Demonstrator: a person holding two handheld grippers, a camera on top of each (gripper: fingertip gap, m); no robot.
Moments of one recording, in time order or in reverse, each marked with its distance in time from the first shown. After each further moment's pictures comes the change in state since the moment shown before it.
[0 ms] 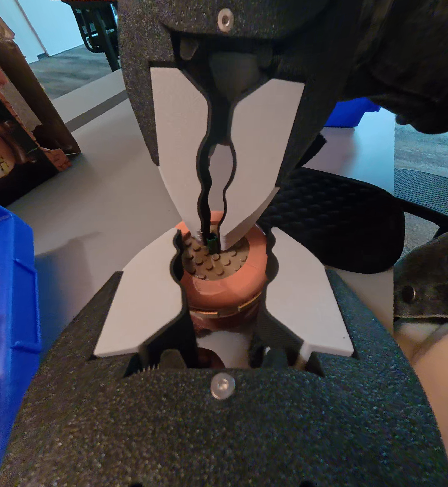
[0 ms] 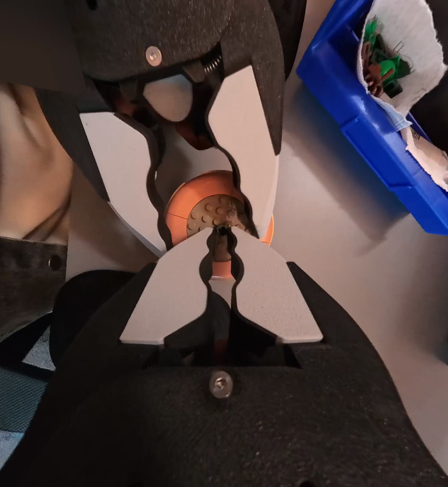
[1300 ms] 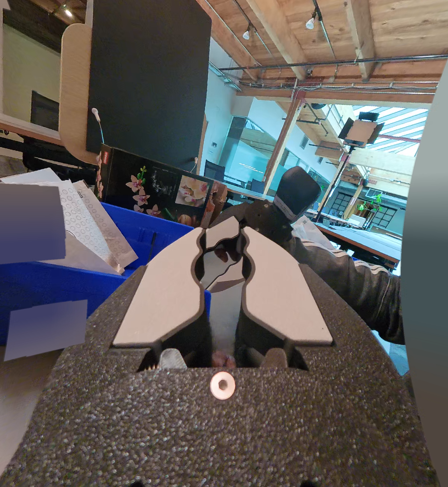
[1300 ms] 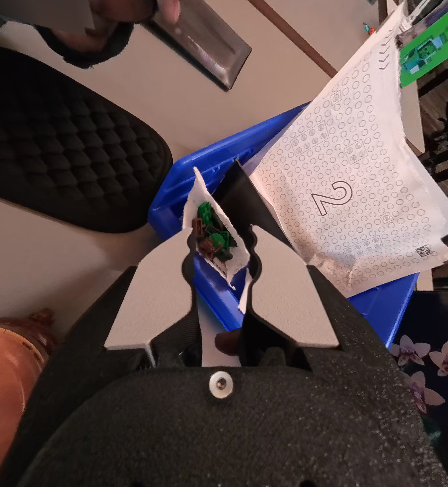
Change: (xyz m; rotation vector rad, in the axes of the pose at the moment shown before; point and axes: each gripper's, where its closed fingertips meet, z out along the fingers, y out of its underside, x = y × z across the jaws) left arm -0.123 -0.032 -0.194 0.655 -0.309 -0.411; right arm 0.114 -0.109 0.040 0.432 0.233 -0.304
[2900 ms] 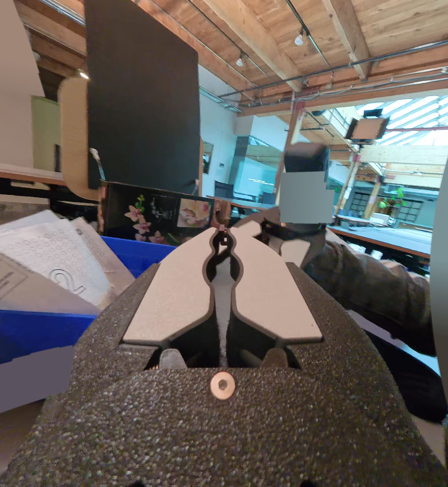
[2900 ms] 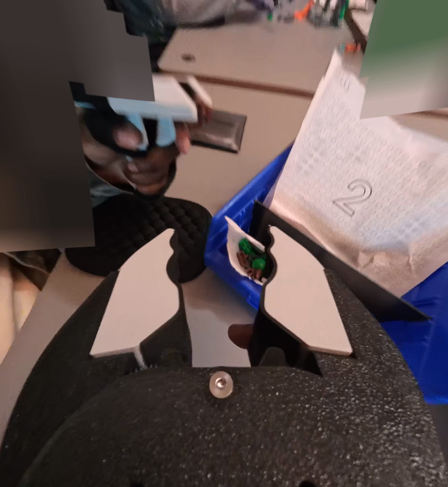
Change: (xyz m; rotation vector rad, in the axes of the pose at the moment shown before) left arm 0.017 -0.002 0.026 0.068 0.011 0.140; right arm -0.014 -0.044 -0.036 0.206 -0.062 0.398
